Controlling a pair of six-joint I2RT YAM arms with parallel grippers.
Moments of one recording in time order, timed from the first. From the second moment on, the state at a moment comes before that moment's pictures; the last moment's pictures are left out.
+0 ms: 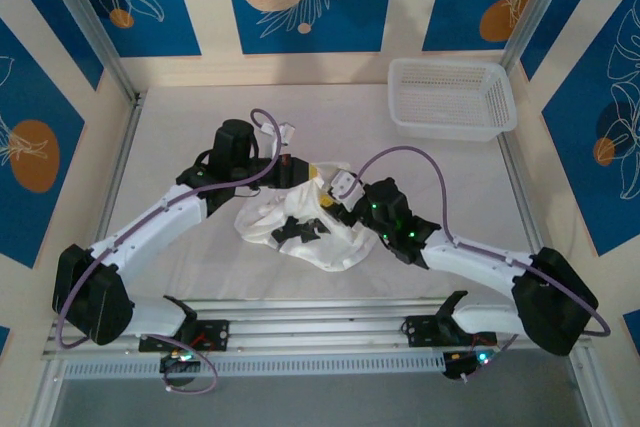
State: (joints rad) left arm -0.54 1.34 1.06 -0.20 0.71 -0.61; right arm 0.77 1.22 0.57 0.33 0.05 -0.31
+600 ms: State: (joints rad) left arm -0.54 1.35 1.09 -0.22 0.71 -0.59; right arm 0.76 1.14 0.55 0.32 0.00 -0.23
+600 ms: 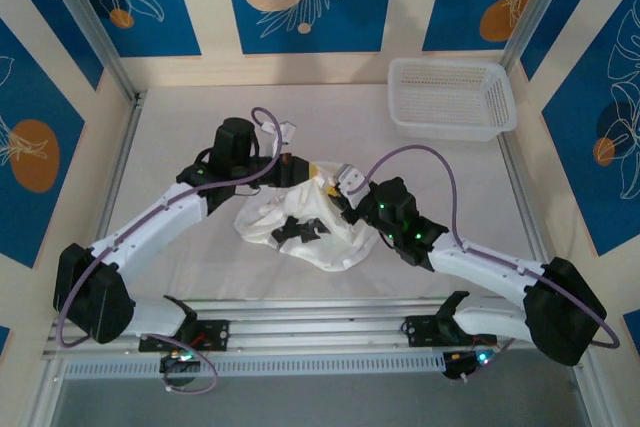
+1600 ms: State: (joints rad) left arm -0.50 1.26 1.05 -0.36 0.49 -0.25; right arm 0.61 0.98 0.59 0.10 -0.43 0.20
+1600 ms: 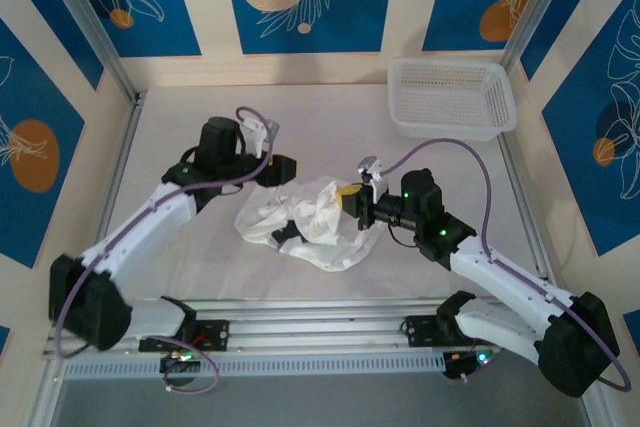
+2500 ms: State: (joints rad) left arm -0.62 1.38 1.11 -0.30 0.38 -0.22; right arm 0.52 1.01 0.58 -0.02 -0.26 0.21
